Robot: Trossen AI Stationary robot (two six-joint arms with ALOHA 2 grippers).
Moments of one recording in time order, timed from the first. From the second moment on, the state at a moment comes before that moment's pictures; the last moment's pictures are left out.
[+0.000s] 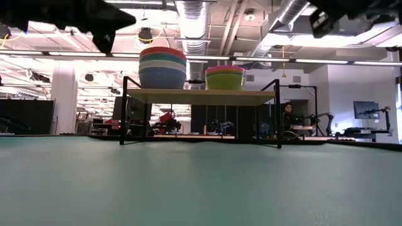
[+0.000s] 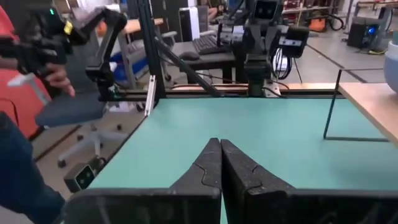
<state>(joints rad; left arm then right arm) -0.07 0.68 0.35 0.35 -0.14 -0.16 0.15 0.63 0.48 0.06 -0.06 0.08</state>
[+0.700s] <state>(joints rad) -0.07 0.48 0.24 0.32 -0.12 -0.02 0.12 0.11 0.18 0.11 -0.08 0.14</state>
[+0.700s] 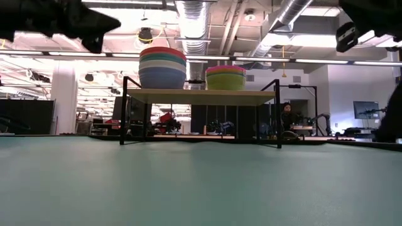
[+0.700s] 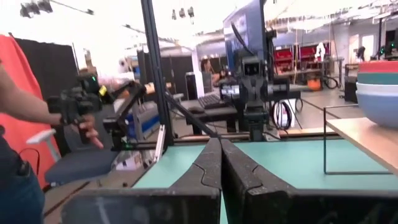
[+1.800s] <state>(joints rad) -0.07 0.00 0.01 0.12 0.01 -0.05 0.12 0.00 0.09 0.12 -0.11 0.12</state>
